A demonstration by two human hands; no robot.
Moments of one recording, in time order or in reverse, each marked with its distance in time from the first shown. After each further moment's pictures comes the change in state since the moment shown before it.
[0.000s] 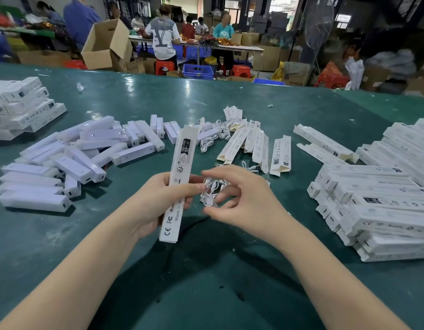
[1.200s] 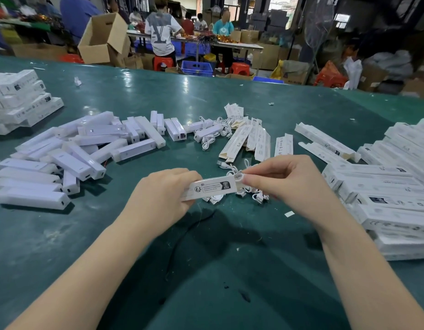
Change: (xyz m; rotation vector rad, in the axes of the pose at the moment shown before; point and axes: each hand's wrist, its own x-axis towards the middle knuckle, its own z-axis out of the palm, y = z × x) left_hand 0.000 -0.009 -0.007 1.220 0.239 0.592; right_hand -0.003 -0.006 -0.048 0.132 0.122 0.173
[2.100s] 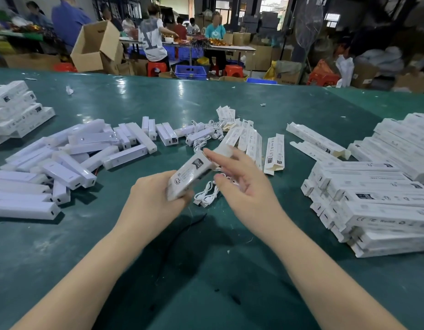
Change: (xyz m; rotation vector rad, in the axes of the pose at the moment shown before) left_hand 0.001 0.005 0.010 -0.282 0.094 -0.284; right_hand -0.003 0.009 0.048 -0.015 0.059 -0.226
